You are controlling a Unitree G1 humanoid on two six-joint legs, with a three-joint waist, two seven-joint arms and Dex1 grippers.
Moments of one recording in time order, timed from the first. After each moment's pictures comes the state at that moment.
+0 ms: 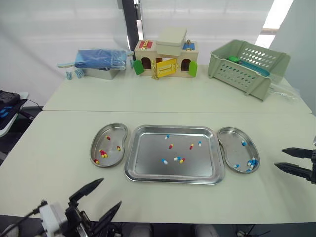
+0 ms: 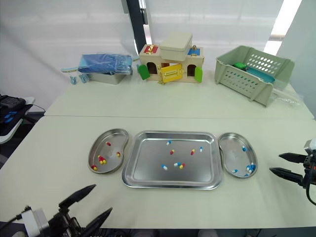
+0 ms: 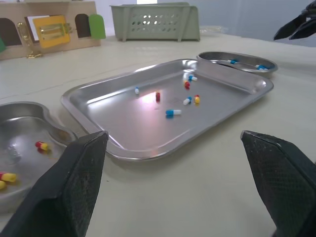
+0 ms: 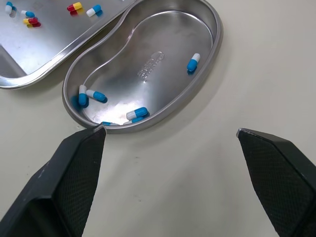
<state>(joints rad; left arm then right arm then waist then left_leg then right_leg) 0.67 0.25 0.38 -0.28 -0.54 -0.37 -1.24 0.02 -1.11 -0.42 0.24 0.48 0.38 1.34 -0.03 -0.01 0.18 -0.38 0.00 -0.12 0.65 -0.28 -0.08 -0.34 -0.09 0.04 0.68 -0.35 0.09</state>
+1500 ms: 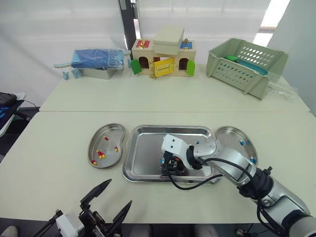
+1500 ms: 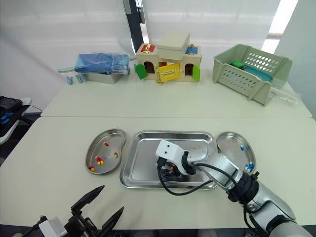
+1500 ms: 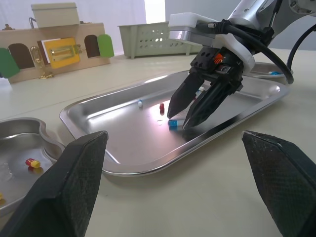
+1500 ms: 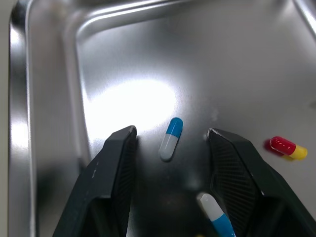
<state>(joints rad) 0.62 0.30 0.20 -0.18 -0.50 -0.62 -1.04 -0.70 -0.46 0.68 -0.27 0.24 0.98 0.63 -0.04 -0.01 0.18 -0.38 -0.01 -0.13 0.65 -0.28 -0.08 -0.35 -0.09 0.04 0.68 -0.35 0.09</state>
